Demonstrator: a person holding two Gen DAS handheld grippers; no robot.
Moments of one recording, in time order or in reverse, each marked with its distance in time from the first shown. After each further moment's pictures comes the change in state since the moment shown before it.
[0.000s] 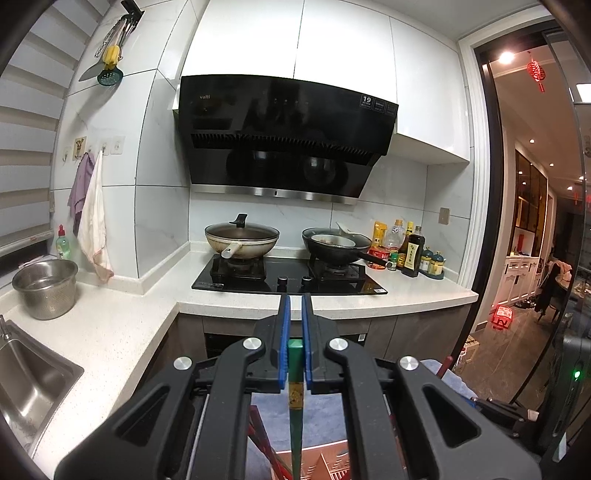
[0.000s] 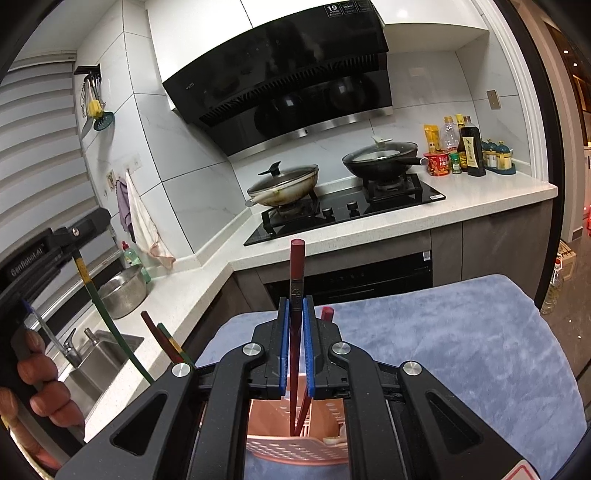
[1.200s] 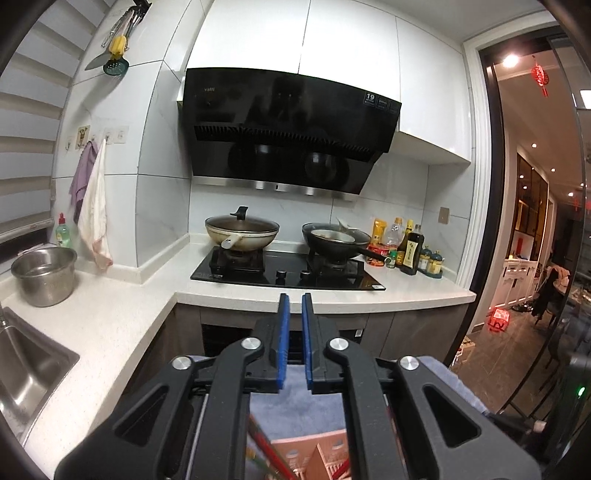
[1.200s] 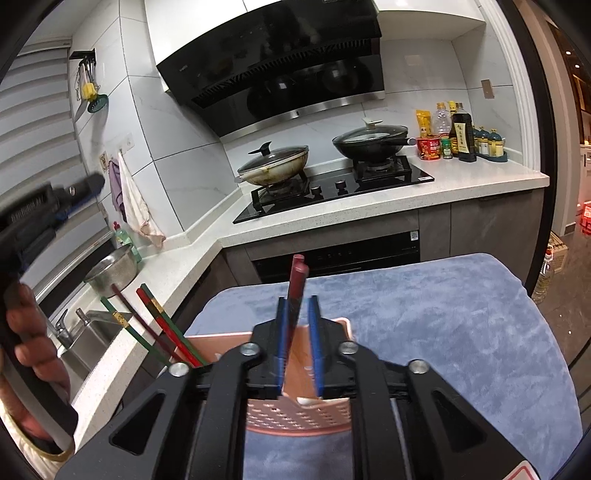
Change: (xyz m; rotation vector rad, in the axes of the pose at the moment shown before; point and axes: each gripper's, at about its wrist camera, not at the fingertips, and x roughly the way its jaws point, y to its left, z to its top) left arm -0.008 0.001 -0.014 -0.024 0.015 0.007; right arm -0.017 -0.014 -0.027 -0.003 0.048 -0.036
